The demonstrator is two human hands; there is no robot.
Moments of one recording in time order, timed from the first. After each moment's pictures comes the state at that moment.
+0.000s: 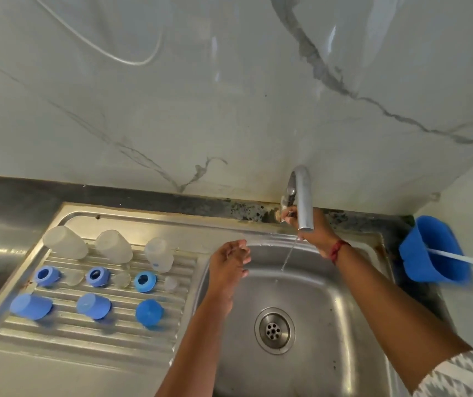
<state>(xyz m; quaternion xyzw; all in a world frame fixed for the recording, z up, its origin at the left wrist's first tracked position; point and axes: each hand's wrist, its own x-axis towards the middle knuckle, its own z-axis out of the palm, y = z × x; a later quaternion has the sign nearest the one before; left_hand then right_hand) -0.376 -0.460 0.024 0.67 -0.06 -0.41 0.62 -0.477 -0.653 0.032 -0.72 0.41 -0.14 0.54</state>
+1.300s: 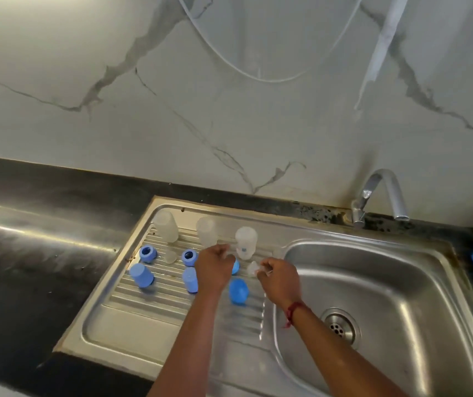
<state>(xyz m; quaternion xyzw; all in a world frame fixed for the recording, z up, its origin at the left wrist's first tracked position) -0.252 -0.287 0.046 0.86 -0.12 -0.20 0.45 -0.364 -0.386 -0.006 -0.80 0.42 -0.11 0.40</state>
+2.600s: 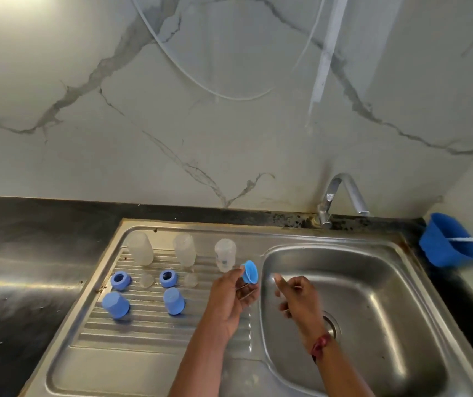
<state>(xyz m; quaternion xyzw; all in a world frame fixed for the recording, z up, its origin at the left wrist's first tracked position) -0.292 -0.292 0.040 0.52 0.03 -0.52 0.67 -0.424 -0.373 0.010 -0.53 0.53 -0.29 0.60</state>
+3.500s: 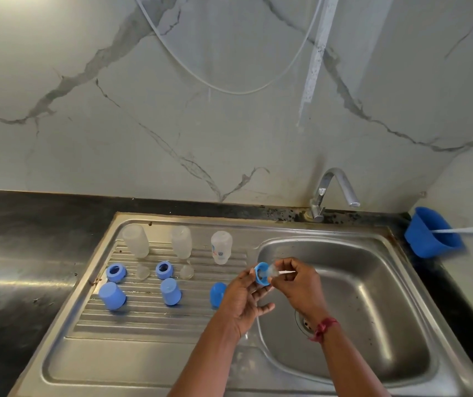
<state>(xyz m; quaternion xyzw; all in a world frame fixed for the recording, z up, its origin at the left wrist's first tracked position) -0.319 -0.294 0.007 0.43 0.01 -0.63 0.65 -0.438 -0.374 0.034 -0.69 0.47 -0.26 0.48</state>
